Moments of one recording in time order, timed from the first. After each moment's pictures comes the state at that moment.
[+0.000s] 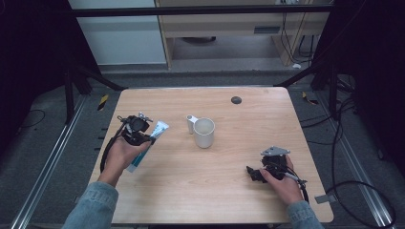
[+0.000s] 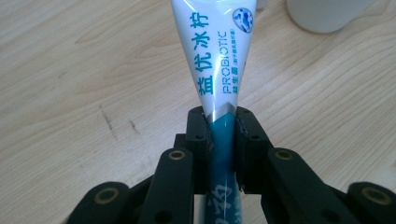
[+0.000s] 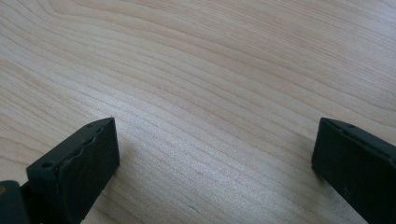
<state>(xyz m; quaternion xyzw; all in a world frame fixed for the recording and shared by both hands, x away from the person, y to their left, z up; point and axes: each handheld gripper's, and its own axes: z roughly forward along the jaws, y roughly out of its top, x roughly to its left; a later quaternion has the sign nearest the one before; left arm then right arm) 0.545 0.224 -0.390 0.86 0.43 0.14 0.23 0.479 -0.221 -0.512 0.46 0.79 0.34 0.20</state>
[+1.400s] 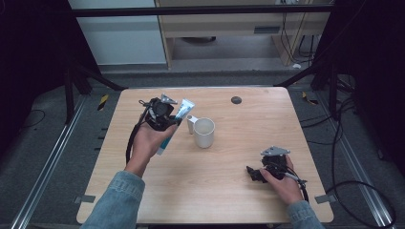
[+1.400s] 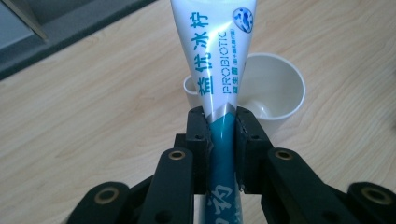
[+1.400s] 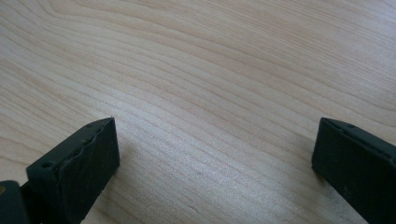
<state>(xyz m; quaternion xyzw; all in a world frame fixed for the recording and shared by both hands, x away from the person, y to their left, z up) 0.552 0.148 -0.334 0.84 0.39 0.19 0.33 0.479 -0.221 -0.512 0.46 0.79 0.34 0.20</state>
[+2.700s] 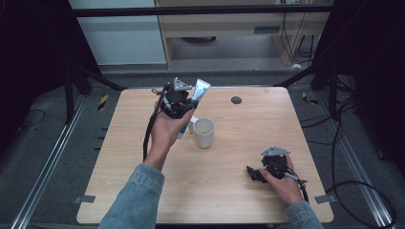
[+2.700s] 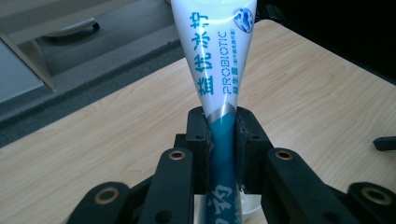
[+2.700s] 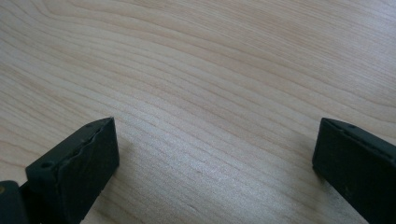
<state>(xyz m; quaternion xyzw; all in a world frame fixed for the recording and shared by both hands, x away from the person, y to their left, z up) 0.562 0.102 -0.305 0.80 0.37 0.24 0.40 0.478 -0.220 -0.513 0.47 0.79 0.34 0.20</state>
